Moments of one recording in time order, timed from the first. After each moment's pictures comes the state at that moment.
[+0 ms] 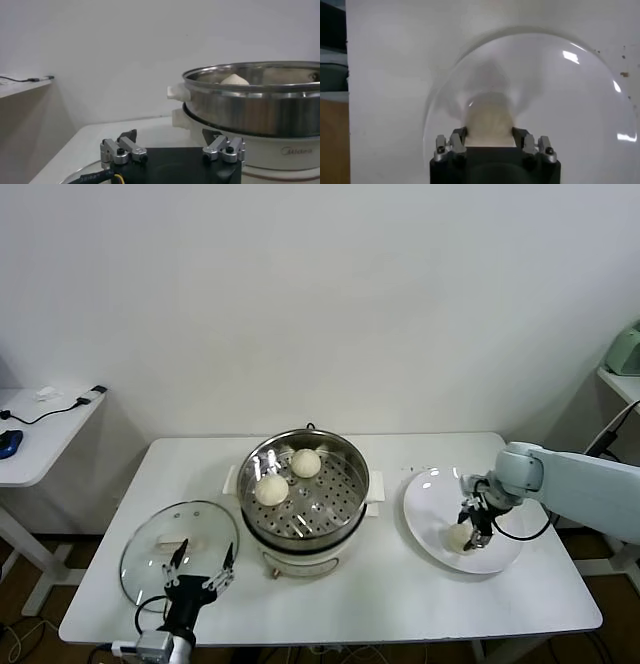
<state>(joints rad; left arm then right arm) 1.68 -1.45 -0.57 -2.02 -0.04 0.01 0.00 0.38 0.69 -1.53 1.25 0.41 -0.28 -0.87</state>
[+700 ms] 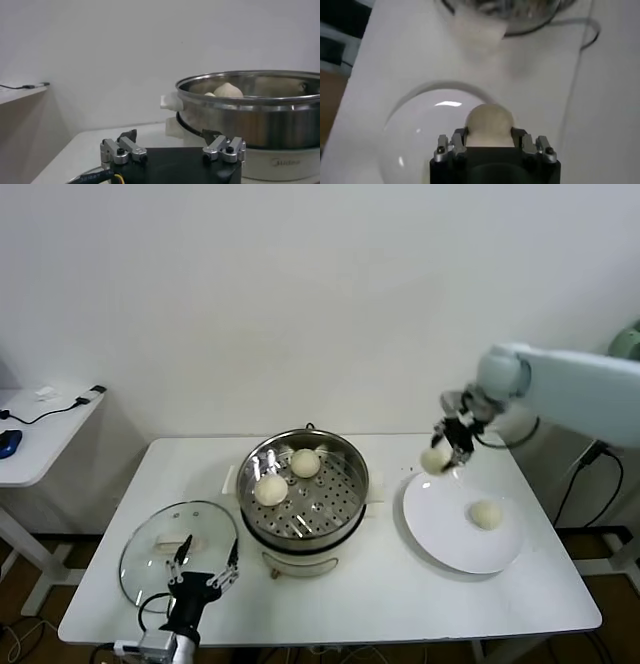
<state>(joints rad) 1.69 -1.45 -0.55 -2.05 -0.03 0.02 0.00 0.90 0.97 -1.66 1.25 0.49 0.02 -1.06</state>
